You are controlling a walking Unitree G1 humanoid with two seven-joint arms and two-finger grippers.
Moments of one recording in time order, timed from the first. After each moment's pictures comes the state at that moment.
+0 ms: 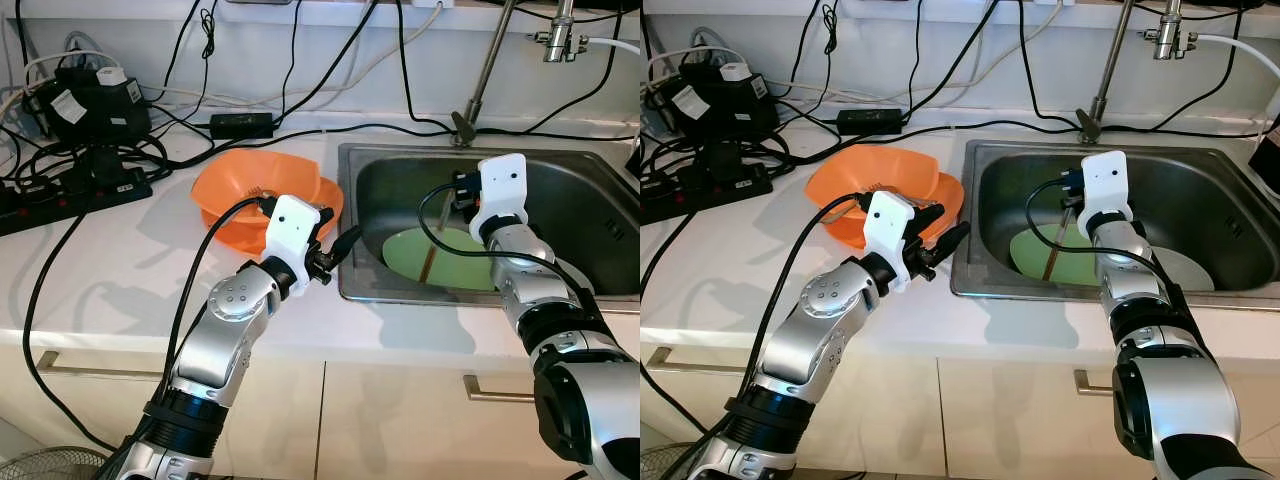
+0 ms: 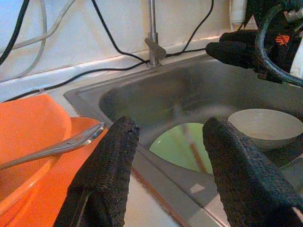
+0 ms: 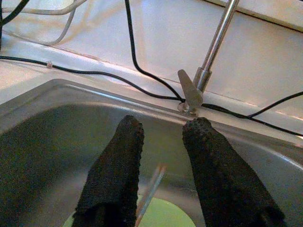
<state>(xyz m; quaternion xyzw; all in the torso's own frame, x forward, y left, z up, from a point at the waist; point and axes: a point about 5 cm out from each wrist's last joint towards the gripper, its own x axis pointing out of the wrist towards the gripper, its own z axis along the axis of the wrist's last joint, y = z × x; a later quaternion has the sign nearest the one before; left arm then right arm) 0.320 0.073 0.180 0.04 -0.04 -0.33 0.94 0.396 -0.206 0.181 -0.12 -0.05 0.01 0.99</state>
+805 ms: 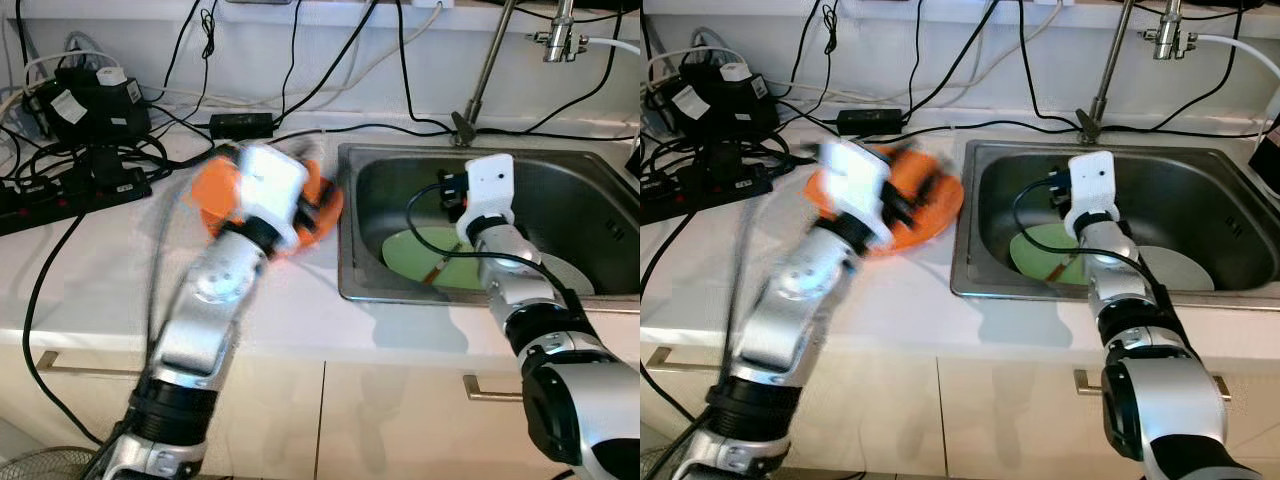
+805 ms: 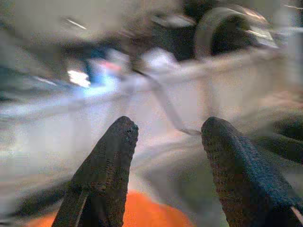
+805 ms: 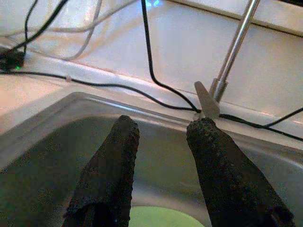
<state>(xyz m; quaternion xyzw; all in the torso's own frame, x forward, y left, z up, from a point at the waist) 0.317 0.101 0.249 0.09 -0.23 -0.19 0.95 0.397 -0.187 0.181 -0.11 -0.07 0.03 0.99</state>
